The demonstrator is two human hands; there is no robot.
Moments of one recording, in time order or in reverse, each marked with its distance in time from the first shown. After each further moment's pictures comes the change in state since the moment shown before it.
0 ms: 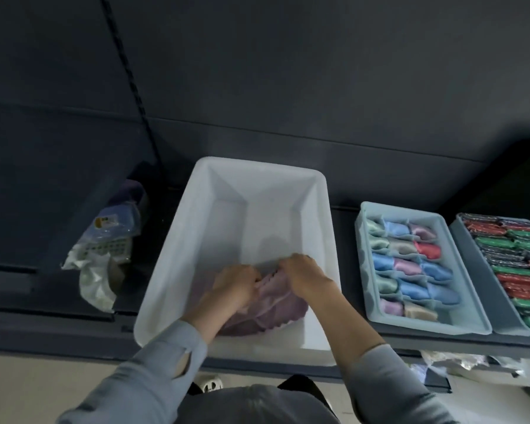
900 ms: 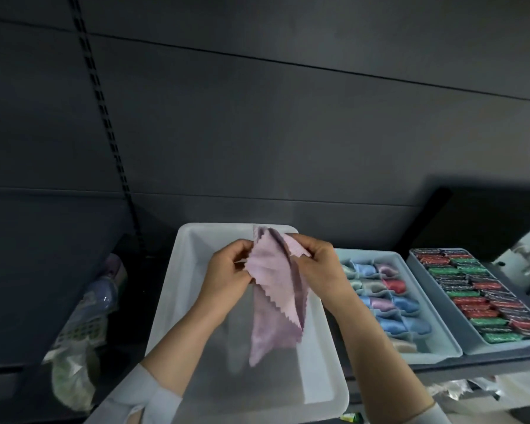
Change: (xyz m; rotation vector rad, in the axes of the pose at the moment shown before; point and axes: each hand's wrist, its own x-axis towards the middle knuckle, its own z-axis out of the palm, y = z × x) left_hand -0.041 0.024 -0.136 -1.139 0.428 0.333; right_hand -0.070 -0.006 -0.115 1.163 0.728 -0.096
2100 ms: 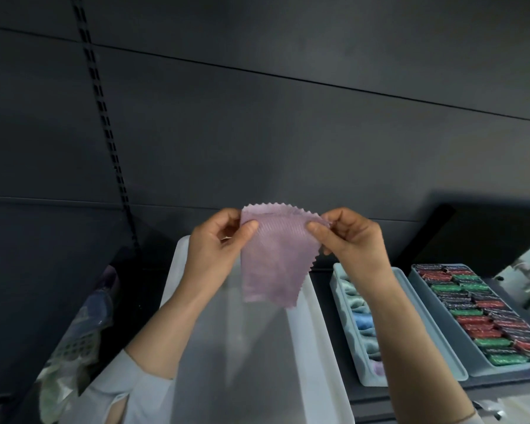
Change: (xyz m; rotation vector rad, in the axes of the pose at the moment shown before) left_hand 0.041 0.039 -0.028 -0.066 0.140 0.292; right_hand 0.021 -0.053 -0.038 0.231 0.085 -0.209
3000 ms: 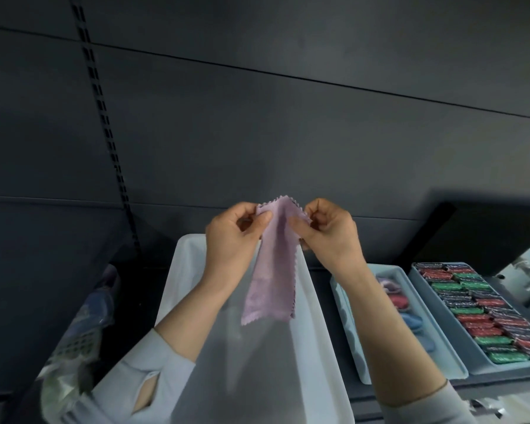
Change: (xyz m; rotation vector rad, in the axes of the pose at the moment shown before) left_hand 0.010 0.004 0.029 0.080 0.101 -0.055; right_hand 0.021 0.016 0.019 -0.333 0.048 0.037
